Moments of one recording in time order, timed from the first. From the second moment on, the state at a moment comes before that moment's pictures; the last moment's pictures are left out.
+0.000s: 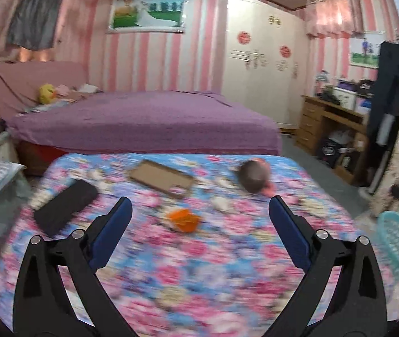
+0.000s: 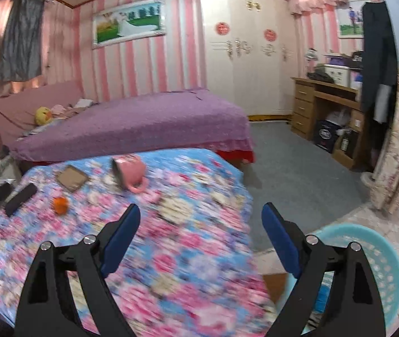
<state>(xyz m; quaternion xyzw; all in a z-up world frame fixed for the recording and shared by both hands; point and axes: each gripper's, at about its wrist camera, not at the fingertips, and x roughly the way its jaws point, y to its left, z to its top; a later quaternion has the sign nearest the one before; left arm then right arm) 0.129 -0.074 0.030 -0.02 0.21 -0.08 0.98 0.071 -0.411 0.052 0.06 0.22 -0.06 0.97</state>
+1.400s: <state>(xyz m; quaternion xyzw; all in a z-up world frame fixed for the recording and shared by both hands) 0.225 0.016 -0.050 -0.05 0.34 0.01 0.94 0.268 -0.149 -0.059 -0.05 0.40 0.17 0.90</state>
